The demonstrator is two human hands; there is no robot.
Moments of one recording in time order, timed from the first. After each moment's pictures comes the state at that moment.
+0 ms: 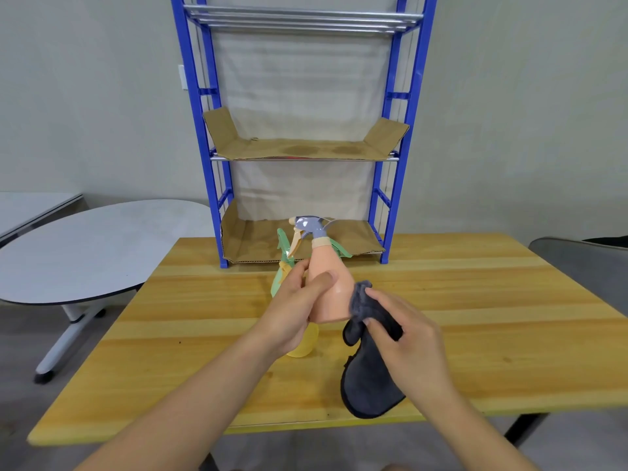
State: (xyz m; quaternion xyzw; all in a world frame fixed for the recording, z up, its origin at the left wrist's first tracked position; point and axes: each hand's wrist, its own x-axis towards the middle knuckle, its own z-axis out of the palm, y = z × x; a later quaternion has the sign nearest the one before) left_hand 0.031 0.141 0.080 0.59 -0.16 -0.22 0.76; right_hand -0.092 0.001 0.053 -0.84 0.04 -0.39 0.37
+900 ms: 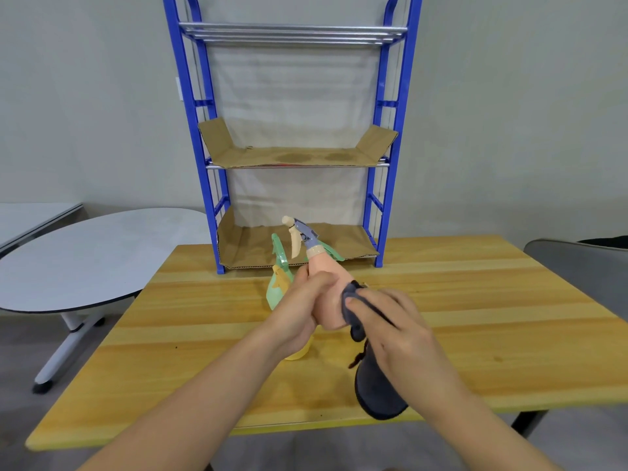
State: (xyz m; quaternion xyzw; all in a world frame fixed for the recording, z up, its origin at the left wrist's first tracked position) left_hand 0.020 0.122 0.085 0.55 -0.16 -0.27 0.77; right_hand -0.107 -0.012 0.062 -0.90 -0.12 -0.41 0.08
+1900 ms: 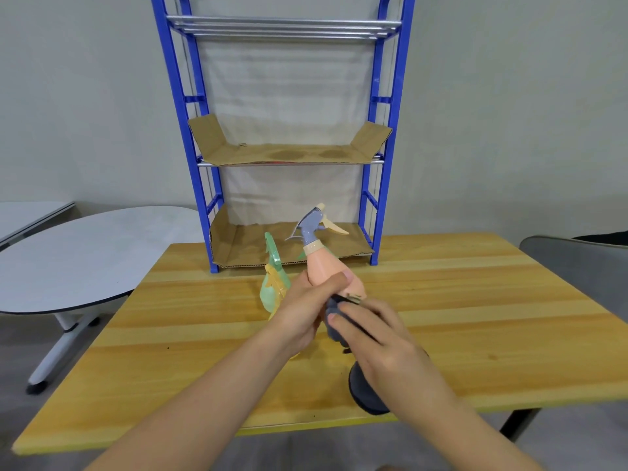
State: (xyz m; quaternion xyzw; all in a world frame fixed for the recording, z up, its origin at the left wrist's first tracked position) left_hand 0.022 0.101 0.076 0.56 -0.15 -0.26 0.77; right_hand -0.108 -0.014 0.052 -0.90 -0.14 -0.40 0.03
